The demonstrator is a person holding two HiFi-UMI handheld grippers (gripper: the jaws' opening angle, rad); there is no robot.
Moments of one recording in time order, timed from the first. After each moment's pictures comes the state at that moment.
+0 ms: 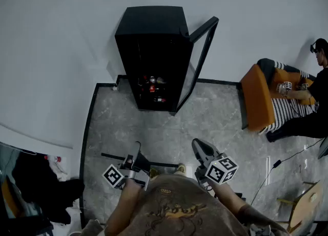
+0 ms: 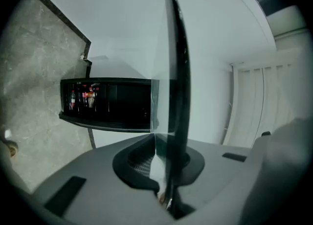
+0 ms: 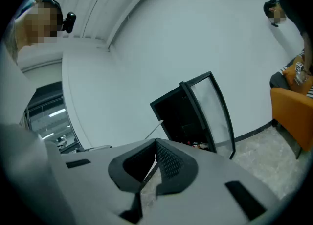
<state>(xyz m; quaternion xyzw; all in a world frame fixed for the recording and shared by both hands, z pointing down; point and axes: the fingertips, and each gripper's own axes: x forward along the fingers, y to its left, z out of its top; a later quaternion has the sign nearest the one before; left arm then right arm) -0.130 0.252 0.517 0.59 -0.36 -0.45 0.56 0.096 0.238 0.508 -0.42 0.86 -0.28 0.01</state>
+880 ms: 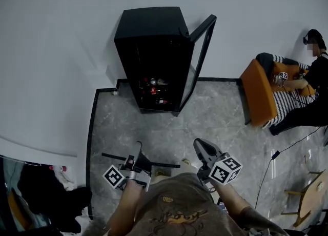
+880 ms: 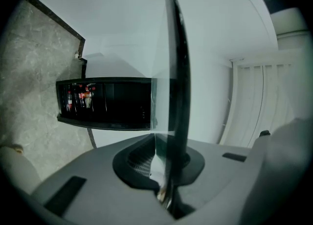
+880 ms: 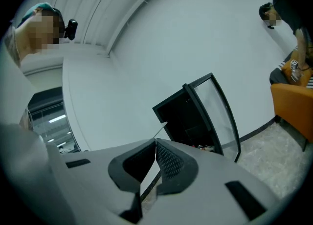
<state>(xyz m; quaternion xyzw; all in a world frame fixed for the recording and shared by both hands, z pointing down) -0.157 0.235 0.508 0.61 -0.34 -0.43 0.57 0.066 0.238 0.496 -0.42 0.86 -0.28 0.05</state>
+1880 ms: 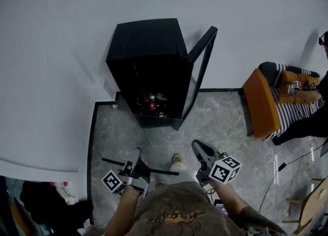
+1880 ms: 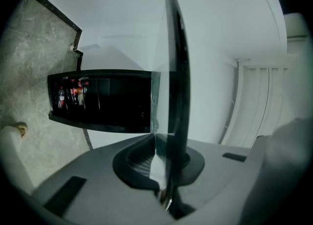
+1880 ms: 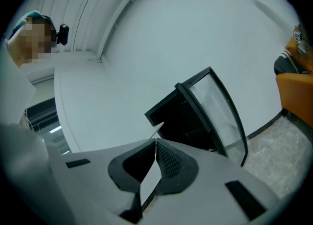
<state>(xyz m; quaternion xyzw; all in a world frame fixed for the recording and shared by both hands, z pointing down) -0.138 0.131 0.505 0.62 -0.32 -0.43 0.58 0.082 0.114 0.497 -0.40 0.85 -0.32 0.07</state>
